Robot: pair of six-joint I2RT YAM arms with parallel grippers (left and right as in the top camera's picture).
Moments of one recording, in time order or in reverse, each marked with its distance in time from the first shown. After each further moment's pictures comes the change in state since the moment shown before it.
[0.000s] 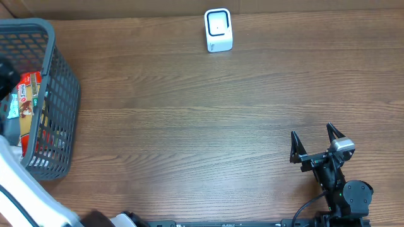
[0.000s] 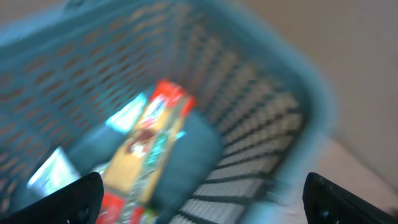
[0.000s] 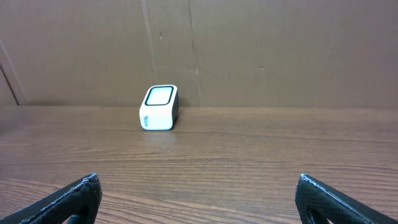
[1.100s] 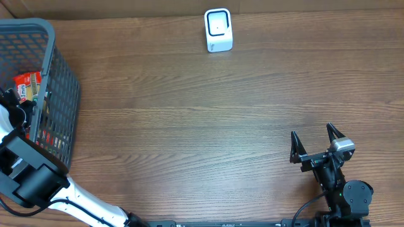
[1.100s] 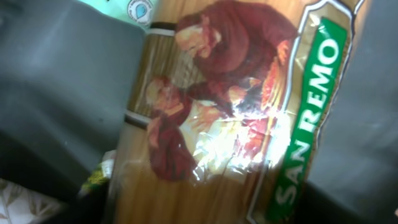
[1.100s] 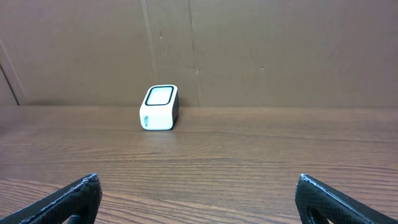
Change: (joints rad) left arm 0.031 0.634 0.001 -0.019 -0.148 0.301; right arm 0.000 0.000 0.000 0.000 0.000 0.000
